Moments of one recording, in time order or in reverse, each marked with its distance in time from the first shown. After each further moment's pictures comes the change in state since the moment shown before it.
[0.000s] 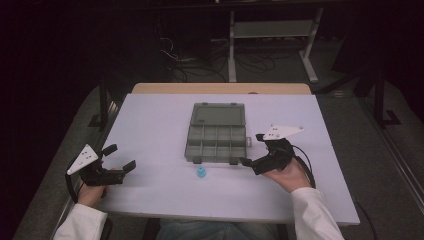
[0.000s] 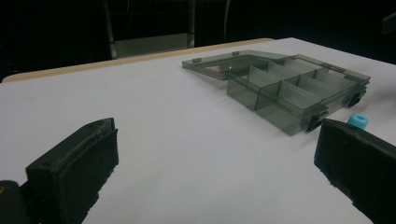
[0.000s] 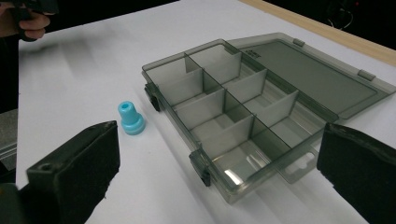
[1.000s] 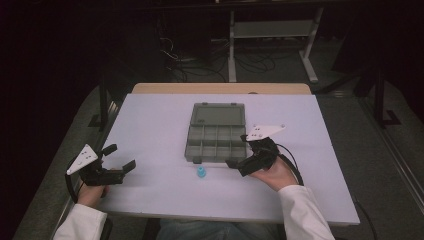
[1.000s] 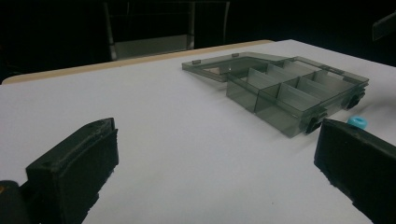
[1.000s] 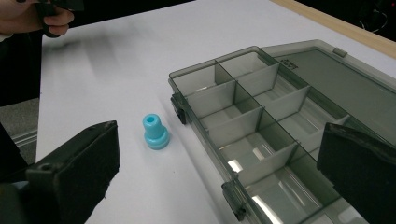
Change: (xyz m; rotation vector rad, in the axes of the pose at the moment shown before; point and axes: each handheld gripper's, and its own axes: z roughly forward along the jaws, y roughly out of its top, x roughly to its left) left arm -0.001 0.001 0.000 -0.019 -0.001 -0.008; right arm 0.018 0.015 0.028 0.021 0.074 -0.039
